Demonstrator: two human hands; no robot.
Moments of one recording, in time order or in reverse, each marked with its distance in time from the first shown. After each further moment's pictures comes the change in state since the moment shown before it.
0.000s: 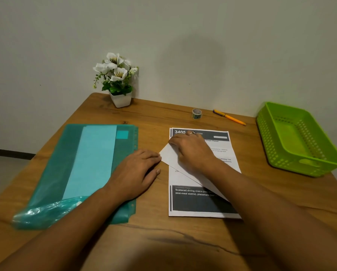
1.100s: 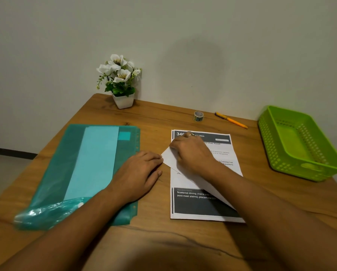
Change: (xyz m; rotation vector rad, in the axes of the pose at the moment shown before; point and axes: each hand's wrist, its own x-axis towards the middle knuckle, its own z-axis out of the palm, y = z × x) left_hand 0.000 0.000 0.000 0.009 -0.007 0.014; right_hand 0.000 -0.011 -0.004 -0.077 0.025 -0.058
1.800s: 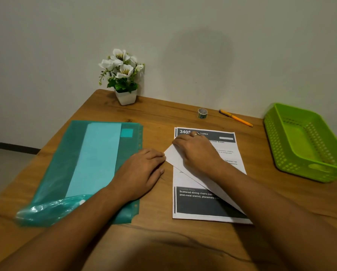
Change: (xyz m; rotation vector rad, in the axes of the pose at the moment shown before) left_hand 0.000 -0.003 0.000 -0.012 -0.012 0.004; right_hand 0.001 0.010 0.004 -0.022 -0.034 -0.035
